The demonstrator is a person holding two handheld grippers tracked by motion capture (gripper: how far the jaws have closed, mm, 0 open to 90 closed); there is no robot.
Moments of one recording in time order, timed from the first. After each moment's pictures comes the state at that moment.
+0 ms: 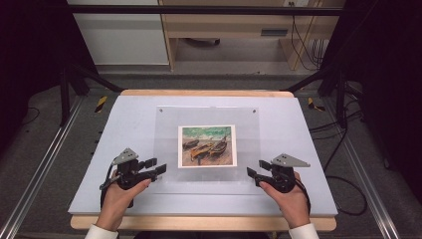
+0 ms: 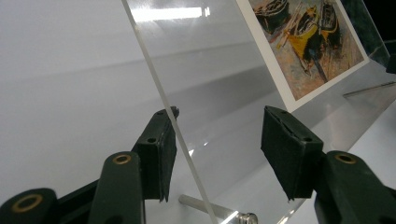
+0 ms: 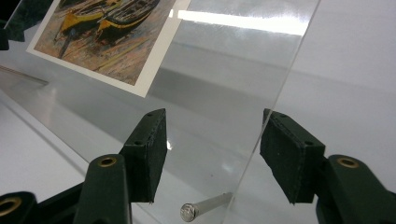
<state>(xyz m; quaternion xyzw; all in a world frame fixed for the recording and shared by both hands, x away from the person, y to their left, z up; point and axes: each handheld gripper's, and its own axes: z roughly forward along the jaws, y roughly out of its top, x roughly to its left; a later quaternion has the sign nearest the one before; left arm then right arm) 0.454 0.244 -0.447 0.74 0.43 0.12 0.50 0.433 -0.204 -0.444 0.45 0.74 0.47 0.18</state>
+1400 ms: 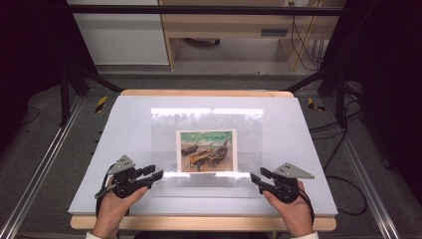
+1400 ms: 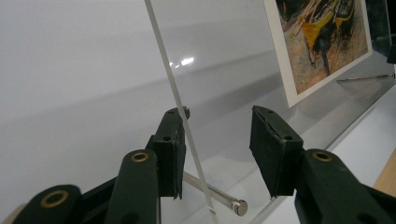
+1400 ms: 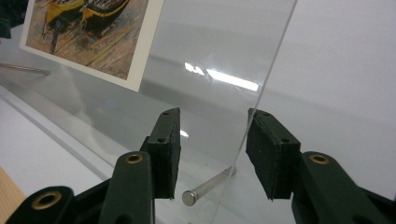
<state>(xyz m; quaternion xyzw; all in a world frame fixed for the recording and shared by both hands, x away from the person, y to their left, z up) 0.431 0.248 -0.447 0.75 0.42 0.14 0.49 0.407 -0.207 -0.447 0.45 0.74 0.47 0.20</state>
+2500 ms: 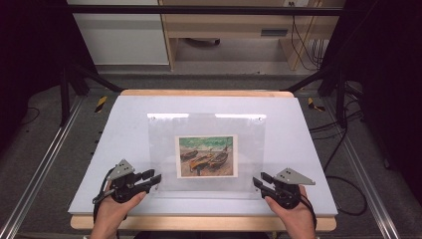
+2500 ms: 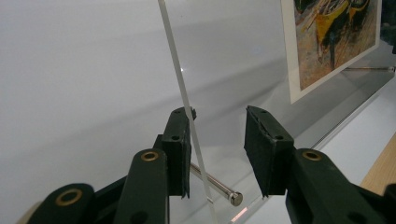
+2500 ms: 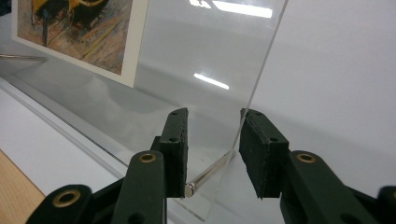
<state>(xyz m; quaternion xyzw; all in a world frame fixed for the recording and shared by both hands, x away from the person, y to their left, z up) 0.419 0.249 -0.448 0.76 0.41 0.15 0.48 0.394 -0.207 -0.449 0.44 0.75 0.45 0.21</state>
